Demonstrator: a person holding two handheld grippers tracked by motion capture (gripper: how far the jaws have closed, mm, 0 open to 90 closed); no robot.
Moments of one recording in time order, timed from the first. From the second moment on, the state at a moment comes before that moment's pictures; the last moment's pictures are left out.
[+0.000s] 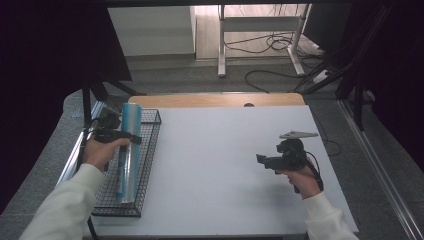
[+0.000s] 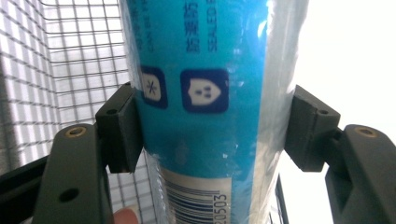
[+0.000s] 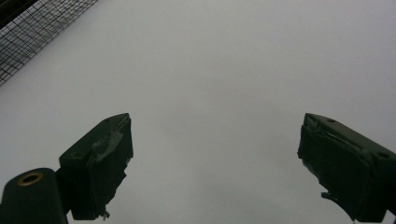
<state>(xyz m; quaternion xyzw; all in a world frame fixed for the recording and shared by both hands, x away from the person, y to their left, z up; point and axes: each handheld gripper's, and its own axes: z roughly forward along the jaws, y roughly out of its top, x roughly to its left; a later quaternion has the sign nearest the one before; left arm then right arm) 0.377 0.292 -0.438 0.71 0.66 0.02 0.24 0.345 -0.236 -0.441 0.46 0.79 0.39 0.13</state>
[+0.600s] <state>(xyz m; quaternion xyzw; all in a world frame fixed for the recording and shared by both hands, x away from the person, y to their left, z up) 0.400 0.280 -0.473 0.70 0.68 0.02 0.22 0.347 -0.232 -0.447 0.45 0.80 0.37 0.13</state>
